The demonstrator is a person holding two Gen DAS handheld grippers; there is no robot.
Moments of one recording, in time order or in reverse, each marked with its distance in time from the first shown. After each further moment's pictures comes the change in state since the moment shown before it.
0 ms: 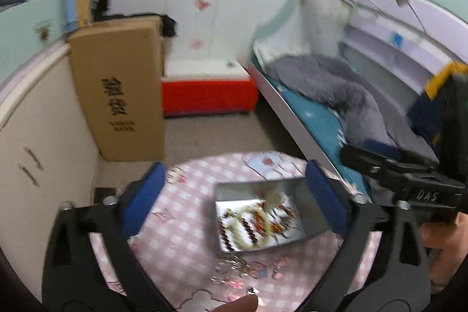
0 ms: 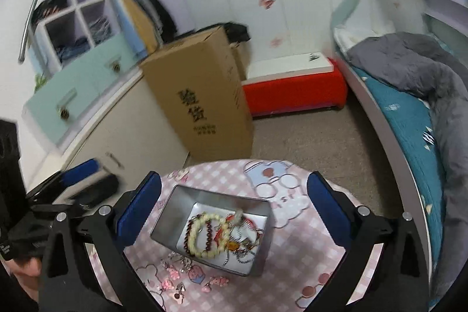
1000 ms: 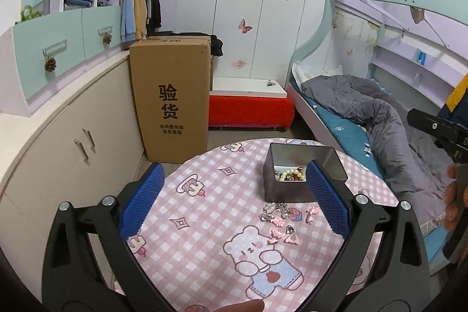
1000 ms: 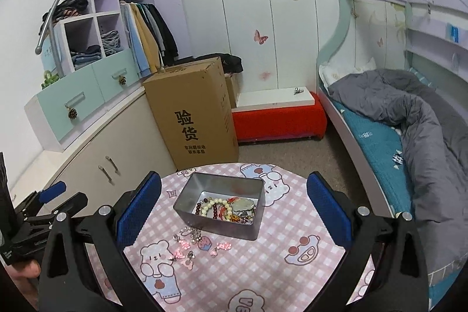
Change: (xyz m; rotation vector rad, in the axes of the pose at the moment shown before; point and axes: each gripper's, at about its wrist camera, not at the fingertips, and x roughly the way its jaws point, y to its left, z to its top) left arm -0.126 0.022 -0.075 -0.028 -0.103 0.171; right arm -0.103 0.049 -0.044 -0.100 -0.149 -0.084
